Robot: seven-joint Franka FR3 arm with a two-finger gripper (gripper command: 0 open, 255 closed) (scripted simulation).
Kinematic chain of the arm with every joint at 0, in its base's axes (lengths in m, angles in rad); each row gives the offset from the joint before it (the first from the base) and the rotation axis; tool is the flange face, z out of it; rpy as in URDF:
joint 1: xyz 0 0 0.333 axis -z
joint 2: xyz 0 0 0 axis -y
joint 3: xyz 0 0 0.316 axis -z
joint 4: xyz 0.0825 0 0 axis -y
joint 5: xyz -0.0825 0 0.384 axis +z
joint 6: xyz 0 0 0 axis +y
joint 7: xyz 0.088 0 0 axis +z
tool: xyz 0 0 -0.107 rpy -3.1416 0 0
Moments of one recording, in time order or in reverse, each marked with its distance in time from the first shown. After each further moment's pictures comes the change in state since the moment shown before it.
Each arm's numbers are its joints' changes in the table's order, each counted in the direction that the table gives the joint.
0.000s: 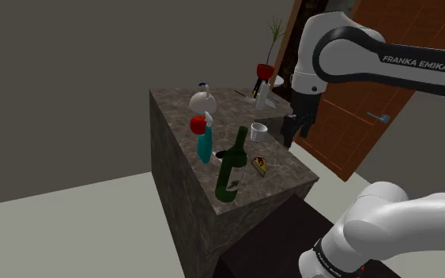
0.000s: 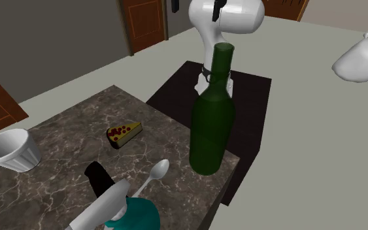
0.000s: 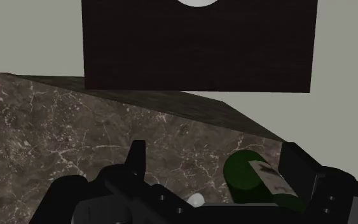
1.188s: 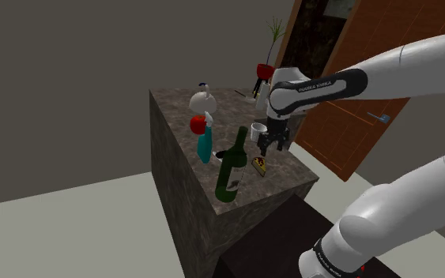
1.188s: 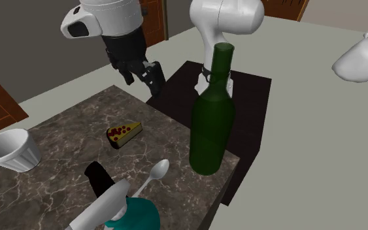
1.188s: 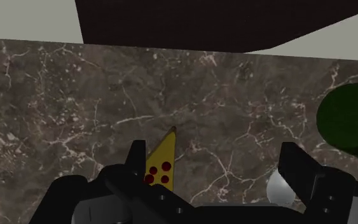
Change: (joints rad) arm 0.111 -0.469 0.142 -0.048 -0.057 -0.504 0.011
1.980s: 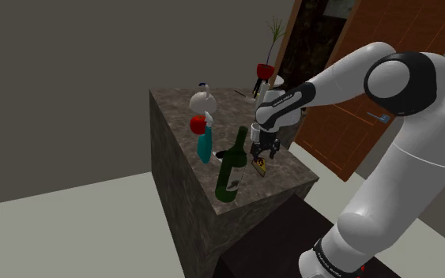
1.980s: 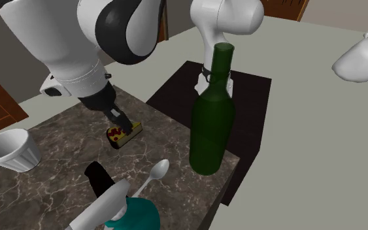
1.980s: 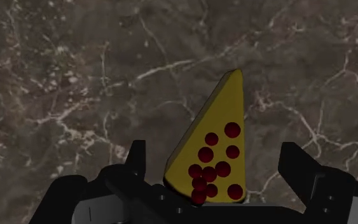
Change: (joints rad) arm 0.057 -0.405 0.071 0.133 0.054 -0.261 0.041
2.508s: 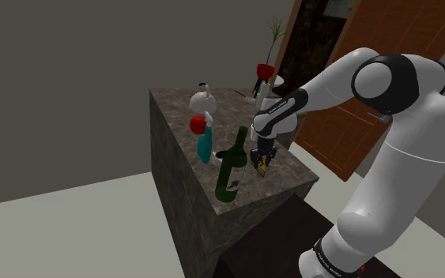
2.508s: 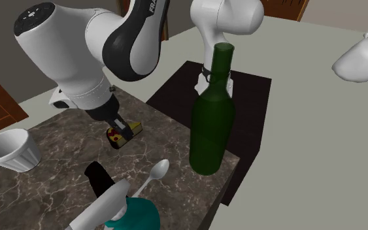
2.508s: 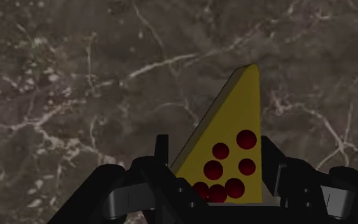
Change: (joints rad) arm 0.004 -0.074 -0.002 -0.011 0.015 -0.084 0.008
